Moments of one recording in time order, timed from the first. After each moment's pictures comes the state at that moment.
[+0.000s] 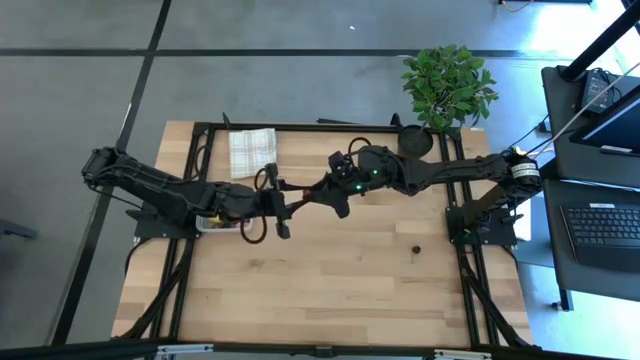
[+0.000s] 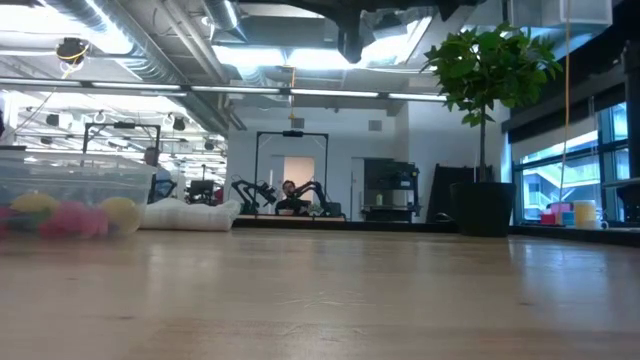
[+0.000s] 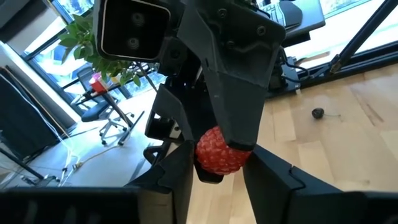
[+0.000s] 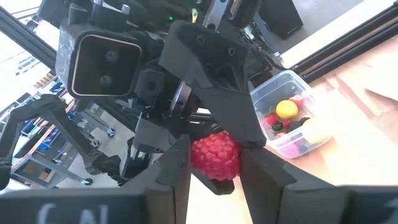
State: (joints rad) left arm -0.23 1.22 0.87 0.17 -0.59 0.35; right arm -0.05 1.59 1.19 0.22 -0.27 0.65
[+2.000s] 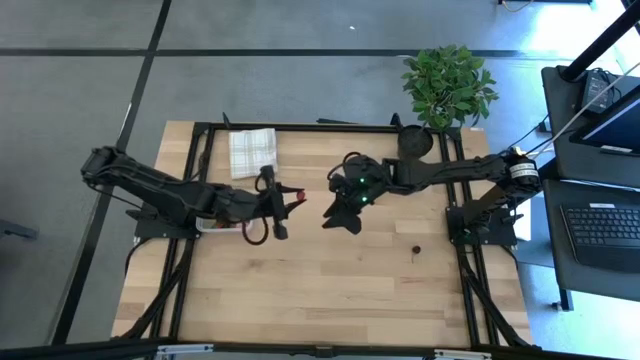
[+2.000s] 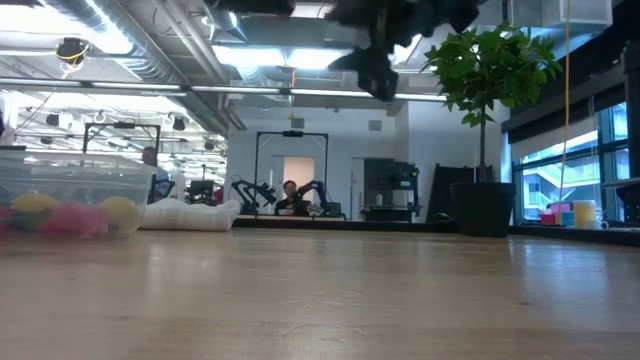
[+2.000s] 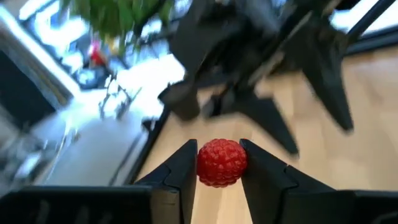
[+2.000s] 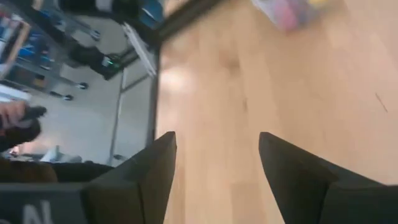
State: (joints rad) left arm -0.26 1.21 0.87 0.03 -0.65 0.22; right arm -0.05 1.59 1.18 -0.20 -0.46 0.51
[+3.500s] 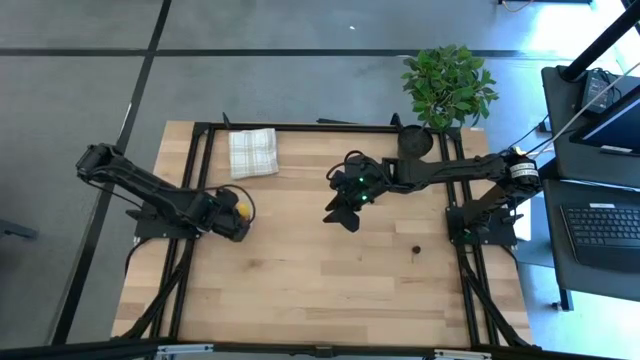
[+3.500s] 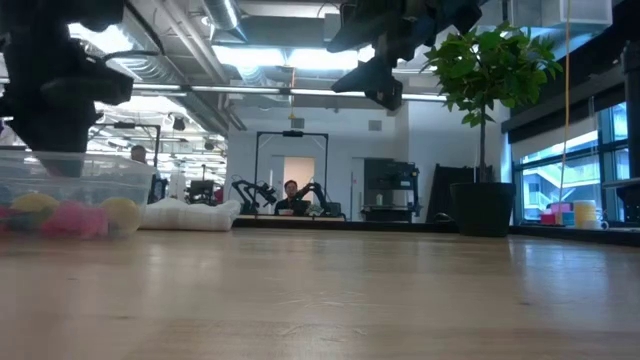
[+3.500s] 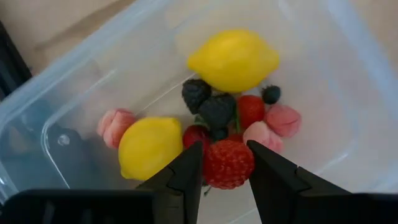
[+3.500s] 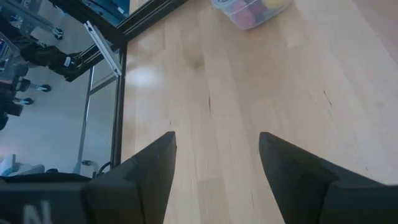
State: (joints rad) left arm -0.34 1.10 0.66 -1.08 -0.31 -1.42; right arm -0.07 1.59 1.19 -0.26 -0.36 0.46
